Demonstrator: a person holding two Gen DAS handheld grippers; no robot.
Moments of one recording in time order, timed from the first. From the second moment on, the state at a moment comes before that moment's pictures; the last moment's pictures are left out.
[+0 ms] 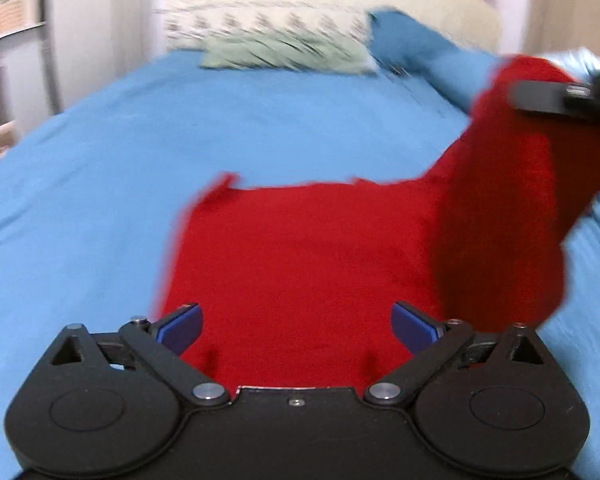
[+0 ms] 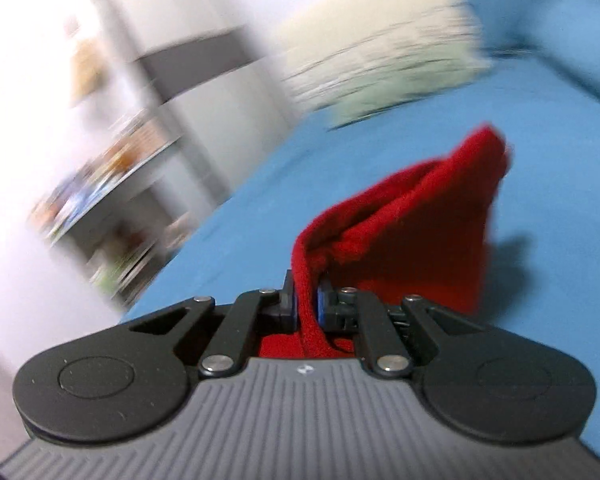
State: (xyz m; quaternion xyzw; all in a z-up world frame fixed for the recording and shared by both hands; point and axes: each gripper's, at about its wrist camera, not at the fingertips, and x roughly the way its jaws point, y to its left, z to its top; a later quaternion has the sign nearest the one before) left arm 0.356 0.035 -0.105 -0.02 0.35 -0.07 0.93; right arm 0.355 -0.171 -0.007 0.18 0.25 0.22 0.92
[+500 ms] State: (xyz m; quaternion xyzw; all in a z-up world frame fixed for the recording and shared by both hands) left arm 0.326 0.106 -0.135 -0.06 0.34 -0.09 0.93; right arm 0.400 -0.036 -0.084 0.09 0.34 0.31 0.88
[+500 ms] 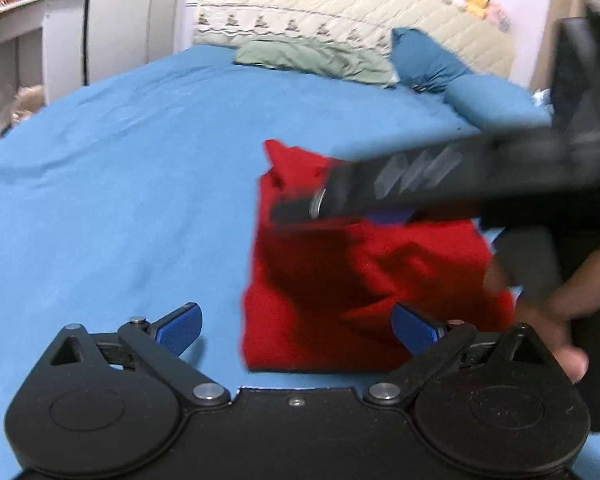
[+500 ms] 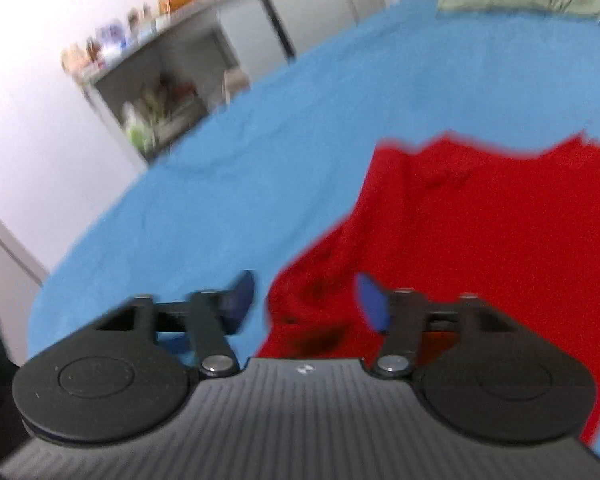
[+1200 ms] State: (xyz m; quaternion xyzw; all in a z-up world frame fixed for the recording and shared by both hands) left arm 0.345 0.109 -0.136 -0.16 0.33 -0.12 0.92; right arm 0.277 -0.118 -0.170 -0.02 0.30 0.07 0.95
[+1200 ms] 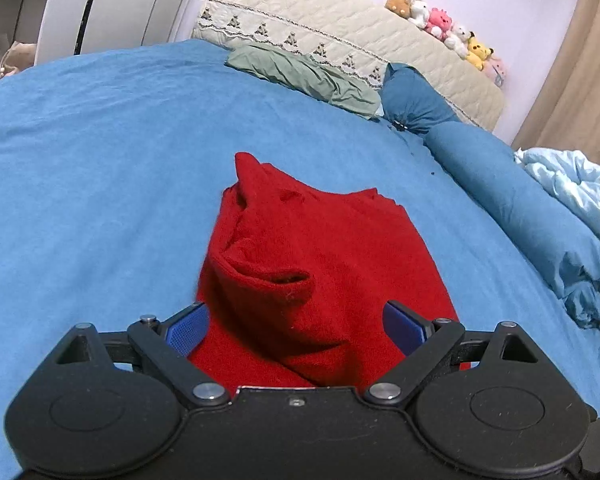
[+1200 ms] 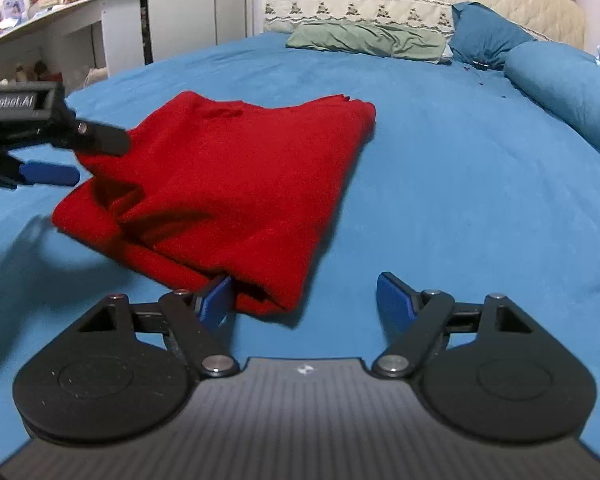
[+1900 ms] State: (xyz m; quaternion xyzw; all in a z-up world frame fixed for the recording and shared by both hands) left arm 0.342 0.125 -0.160 -0.06 0.40 -0.04 0.91; right arm 0.270 -0.140 -0.179 -0.04 0.28 0.01 0.96
